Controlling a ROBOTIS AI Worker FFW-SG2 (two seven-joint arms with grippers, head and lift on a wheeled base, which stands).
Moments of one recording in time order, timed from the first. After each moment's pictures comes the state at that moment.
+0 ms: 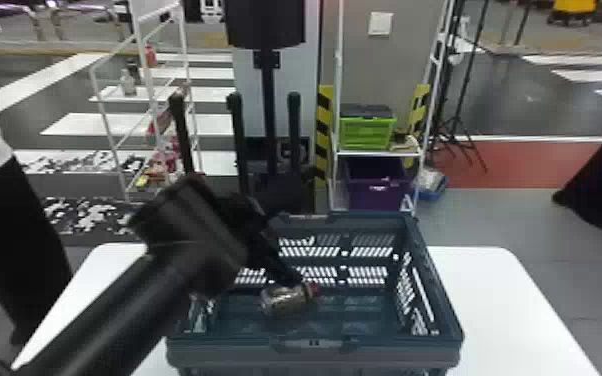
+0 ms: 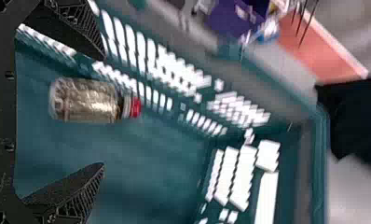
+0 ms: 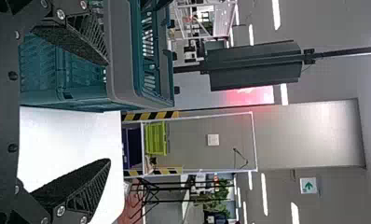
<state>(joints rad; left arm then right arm) -0.70 0.20 -0.63 -1.34 -0.30 0.88 -0.79 0.99 -0.16 -0.03 -2.04 -0.21 -0.52 0.06</state>
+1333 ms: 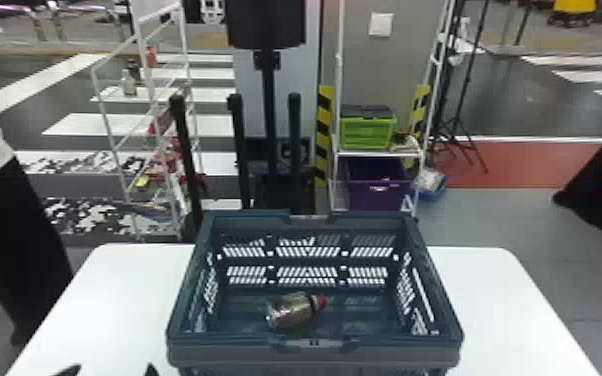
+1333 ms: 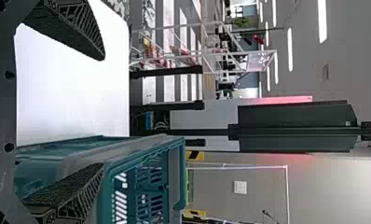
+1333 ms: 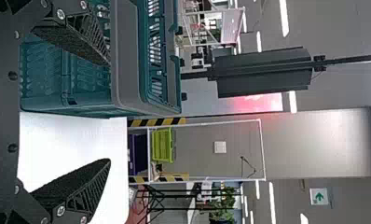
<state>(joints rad) 0.72 0.04 0.10 -2.22 0.06 0.10 -0.01 0.96 -0.19 -0.02 -2.05 -0.21 -0.45 0.06</state>
